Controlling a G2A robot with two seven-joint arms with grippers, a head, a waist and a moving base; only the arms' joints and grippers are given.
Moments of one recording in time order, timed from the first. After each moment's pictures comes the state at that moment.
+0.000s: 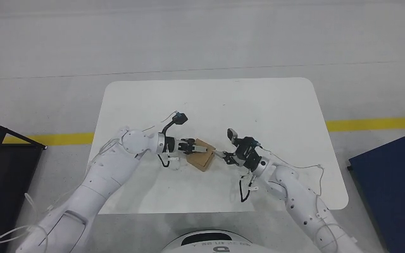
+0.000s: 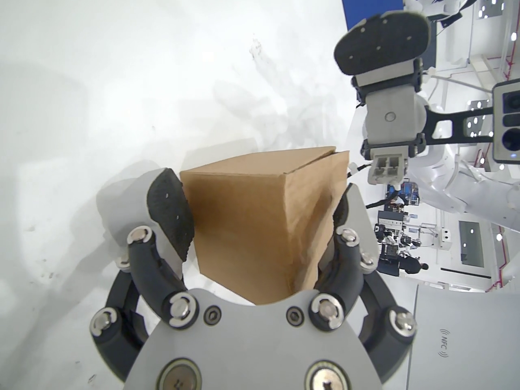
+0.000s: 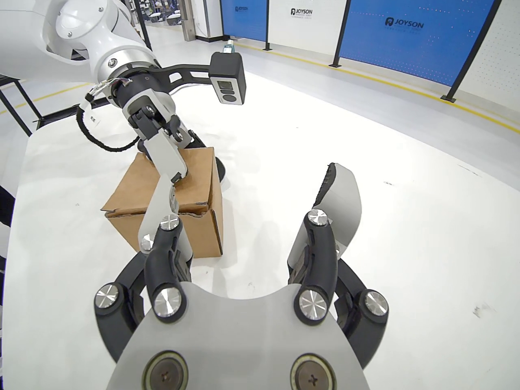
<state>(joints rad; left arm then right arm) 1.00 -1.15 -0.86 -1.16 0.02 -0.44 -1.00 -1.52 -1.12 1.10 -1.53 -1.34 -0.49 -0.31</state>
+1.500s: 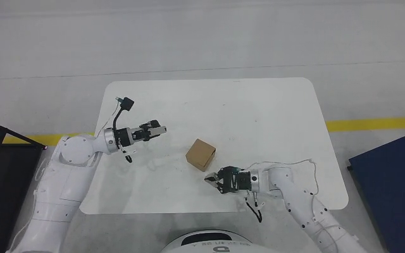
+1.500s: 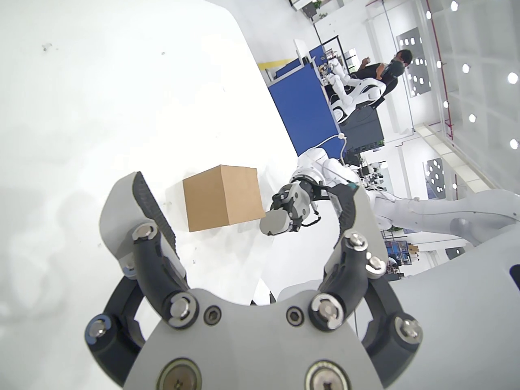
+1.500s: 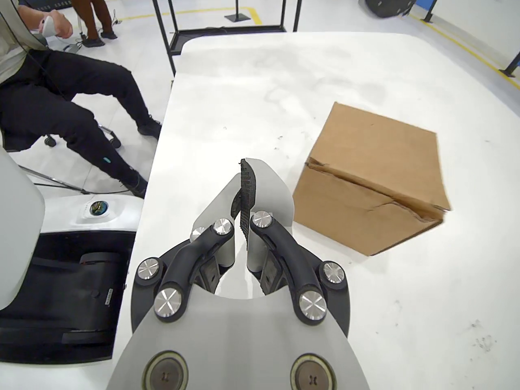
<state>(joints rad) 1.32 -0.99 -1.39 -1.51 -0.15 -0.46 -1.06 -1.48 -1.09 1.02 -1.57 -1.54 -0.94 -0.20</state>
